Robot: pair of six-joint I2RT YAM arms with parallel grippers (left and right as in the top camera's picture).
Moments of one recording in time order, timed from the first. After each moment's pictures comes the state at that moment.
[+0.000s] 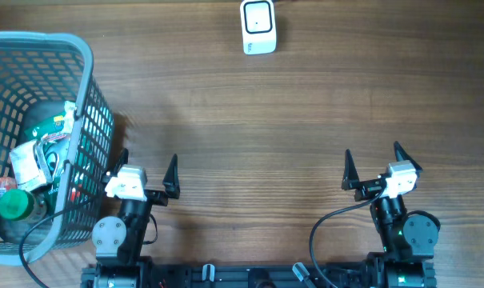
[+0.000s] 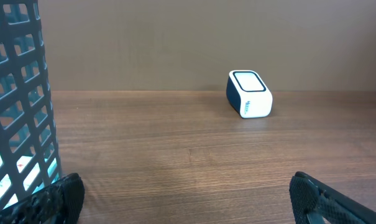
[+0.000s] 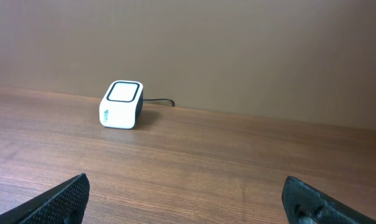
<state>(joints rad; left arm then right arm) -0.01 0.01 0.01 -0.06 0.14 -0.07 -0.04 0.01 0.01 0.01 -0.18 -0.07</state>
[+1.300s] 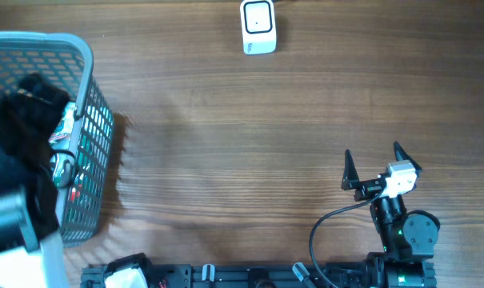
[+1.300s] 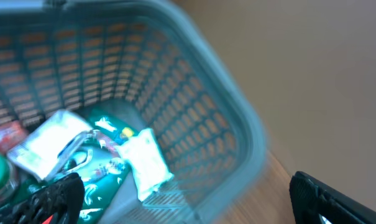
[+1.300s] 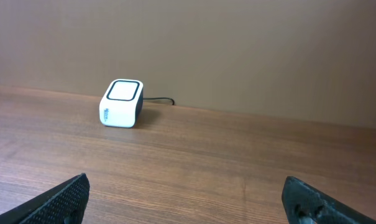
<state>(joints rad) 0.29 1.04 1.42 -0.94 -0.24 -0.68 -0.04 0.02 0.01 0.01 -0.18 -0.07</state>
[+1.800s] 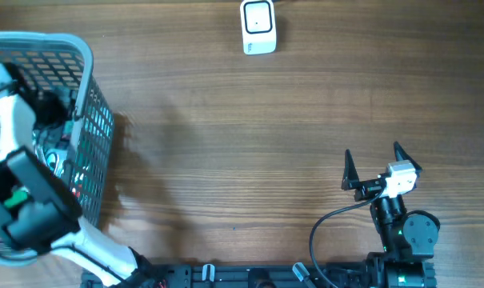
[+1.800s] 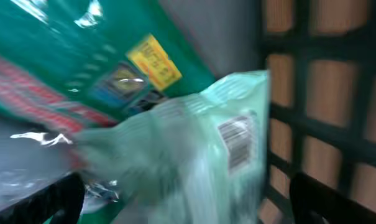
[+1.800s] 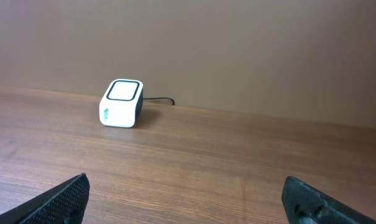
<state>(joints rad) 0.53 1.96 1.43 -0.79 0.21 -0.75 -0.04 0.02 0.01 0.01 -0.18 -0.07</state>
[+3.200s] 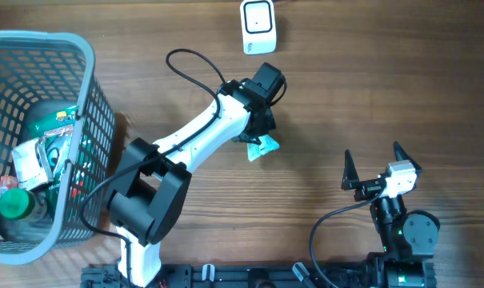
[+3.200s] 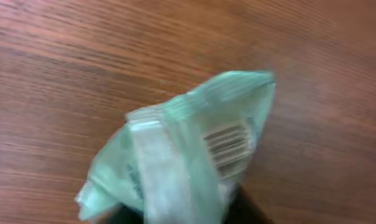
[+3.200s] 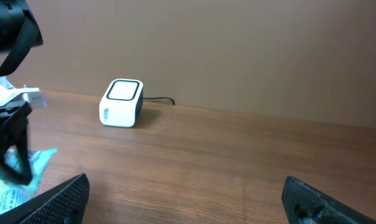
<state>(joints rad) -0.64 2.00 1.49 -0.82 -0.02 -0.92 -0.04 0.02 0.01 0.01 -0.18 -0.07</state>
